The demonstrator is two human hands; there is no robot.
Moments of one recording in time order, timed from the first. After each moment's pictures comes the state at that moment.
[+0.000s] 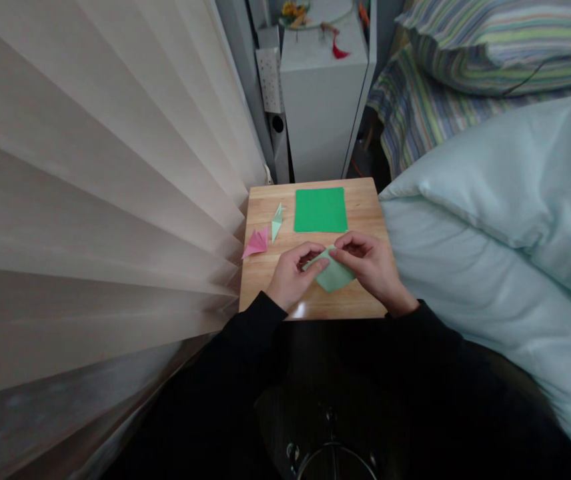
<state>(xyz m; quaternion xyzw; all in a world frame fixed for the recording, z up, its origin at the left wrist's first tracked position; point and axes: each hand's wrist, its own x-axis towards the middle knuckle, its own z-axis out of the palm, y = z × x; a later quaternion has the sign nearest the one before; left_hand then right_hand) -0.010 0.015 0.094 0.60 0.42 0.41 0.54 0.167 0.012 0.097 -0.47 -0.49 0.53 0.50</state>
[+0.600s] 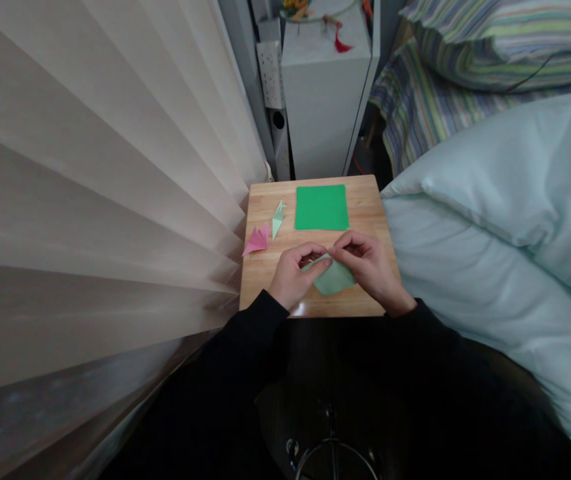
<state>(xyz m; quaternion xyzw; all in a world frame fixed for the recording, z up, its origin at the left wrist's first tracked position) -0.007 0.012 0.097 0.58 0.44 0.41 0.55 0.163 0.009 0.097 -0.47 -0.51 0.52 0.50</state>
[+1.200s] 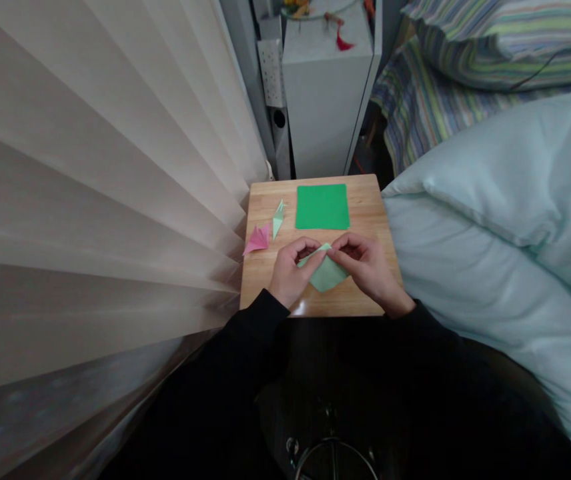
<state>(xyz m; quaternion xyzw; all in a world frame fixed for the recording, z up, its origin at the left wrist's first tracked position) -0.008 0.014 0.095 0.56 0.44 0.46 0.53 0.162 0.007 0.094 -0.46 -0.51 0.53 0.49</state>
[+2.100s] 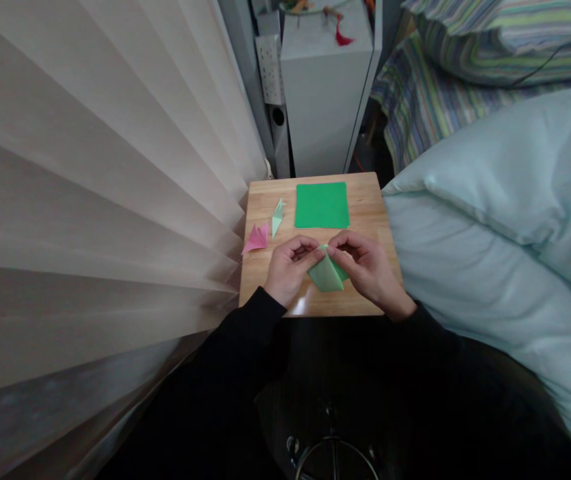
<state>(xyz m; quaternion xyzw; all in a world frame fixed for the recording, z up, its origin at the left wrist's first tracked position) -0.007 0.016 0.087 0.45 0.40 0.50 0.62 0.161 0.003 0.107 -0.43 -0.59 0.47 0.49</state>
